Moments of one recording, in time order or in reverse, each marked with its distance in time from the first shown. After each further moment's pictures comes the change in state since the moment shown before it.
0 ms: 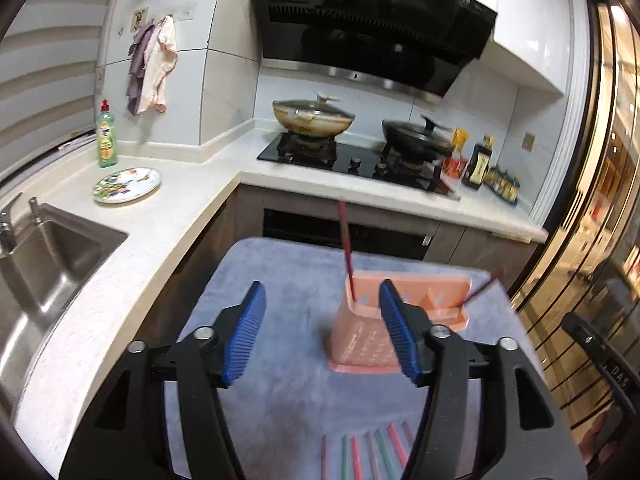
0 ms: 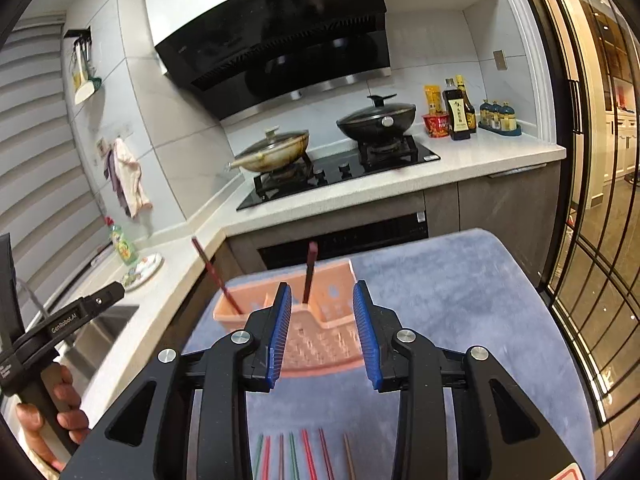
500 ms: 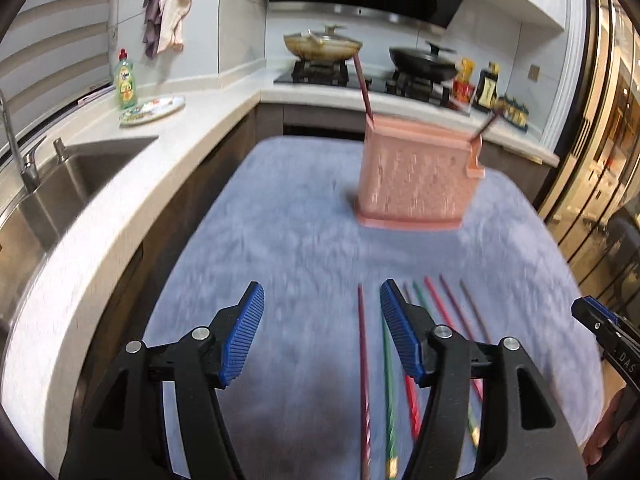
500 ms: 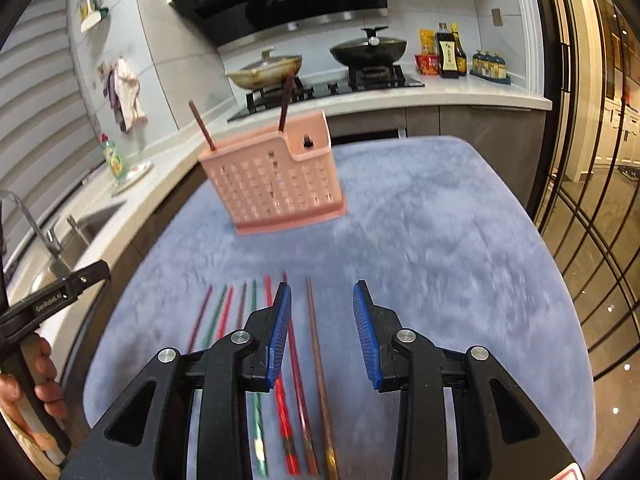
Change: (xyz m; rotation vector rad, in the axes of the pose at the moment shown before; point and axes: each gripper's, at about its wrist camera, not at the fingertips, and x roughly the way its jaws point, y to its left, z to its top) left arm -0.039 0.017 -0.138 0.055 0.197 0.061; right arm -0.040 -0.024 -0.135 -0.083 0.211 -0.066
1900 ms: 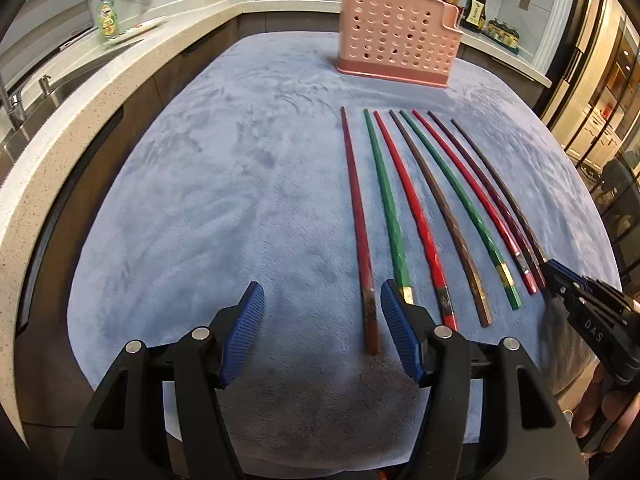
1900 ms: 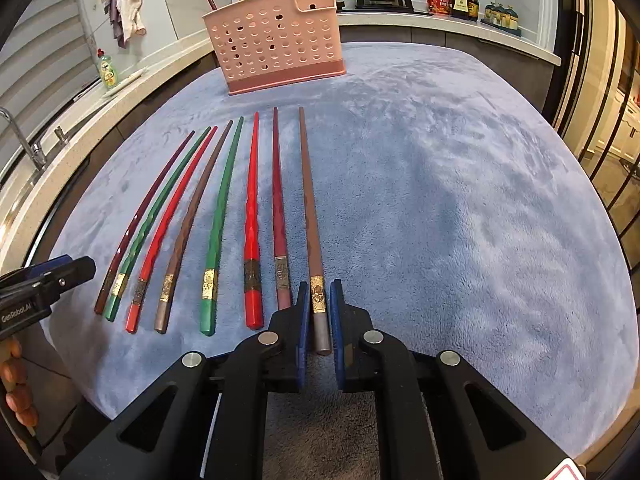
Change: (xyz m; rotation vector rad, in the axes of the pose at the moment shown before) left arm 0.007 -0.013 -0.123 0.045 0.248 -0.037; right arm 0.026 0.001 -0.109 -0.059 0.199 -0.027
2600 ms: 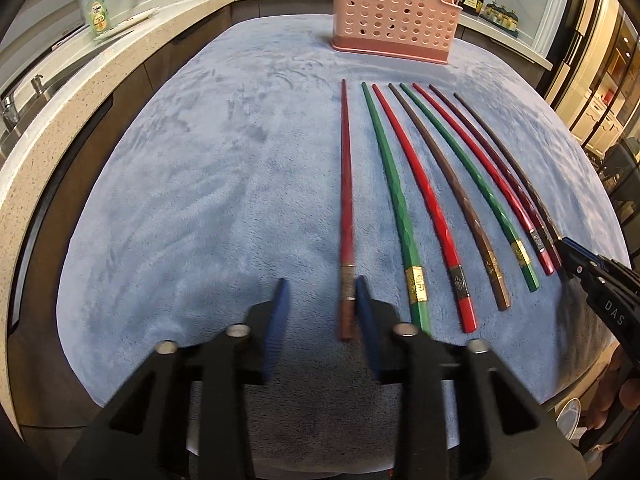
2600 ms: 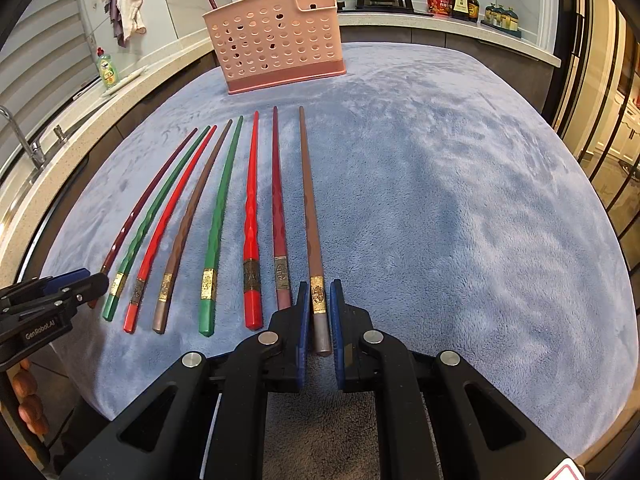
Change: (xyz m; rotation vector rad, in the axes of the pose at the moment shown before) left arm 0.016 -0.001 -0.008 0.017 0.040 0.010; right arm 0.001 0.001 0.000 -0.002 0.000 -0.001
